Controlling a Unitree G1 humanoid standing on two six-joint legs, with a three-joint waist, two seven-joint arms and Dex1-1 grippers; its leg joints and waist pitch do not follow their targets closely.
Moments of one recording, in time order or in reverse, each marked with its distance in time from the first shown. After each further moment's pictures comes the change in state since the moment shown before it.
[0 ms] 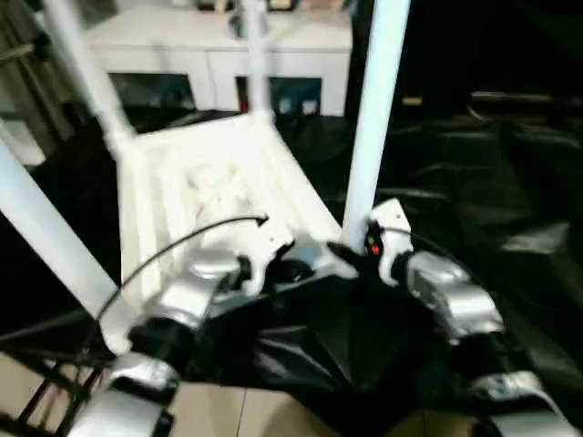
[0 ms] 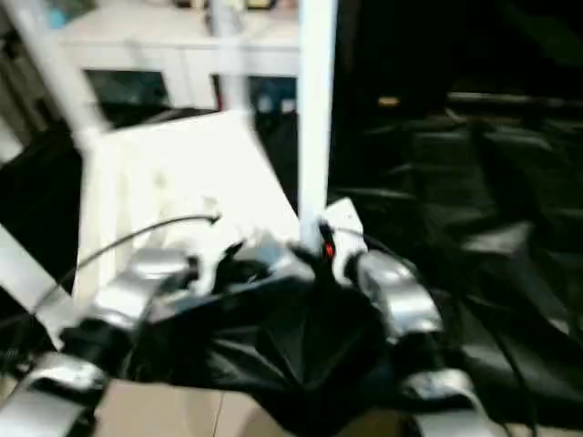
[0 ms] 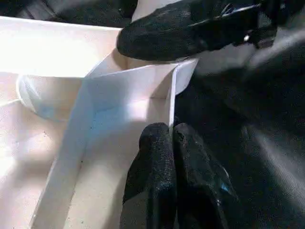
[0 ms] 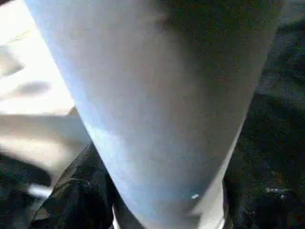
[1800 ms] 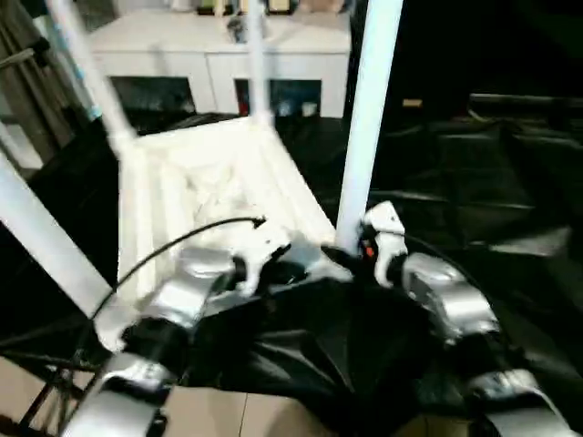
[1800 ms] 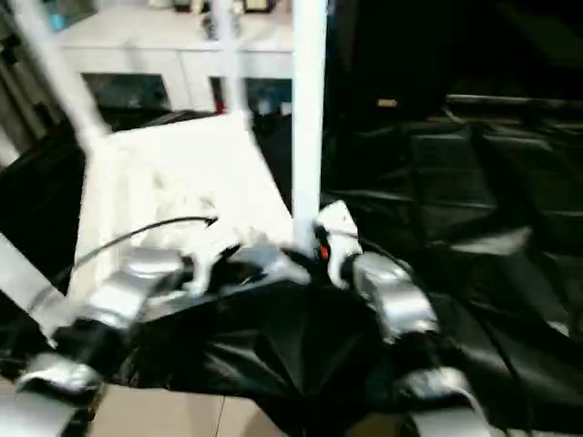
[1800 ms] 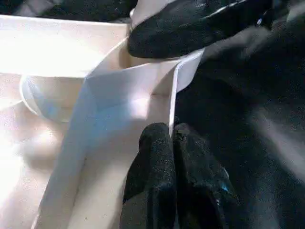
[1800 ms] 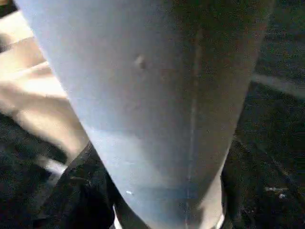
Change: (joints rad) left arm 0.005 0.038 -0.021 -0.015 0.027 -0.007 -0.028; right arm -0.003 -0.009 0.018 0.012 0.003 -0.011 0.070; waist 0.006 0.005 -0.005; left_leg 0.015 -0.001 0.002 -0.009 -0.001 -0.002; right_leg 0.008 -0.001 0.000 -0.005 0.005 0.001
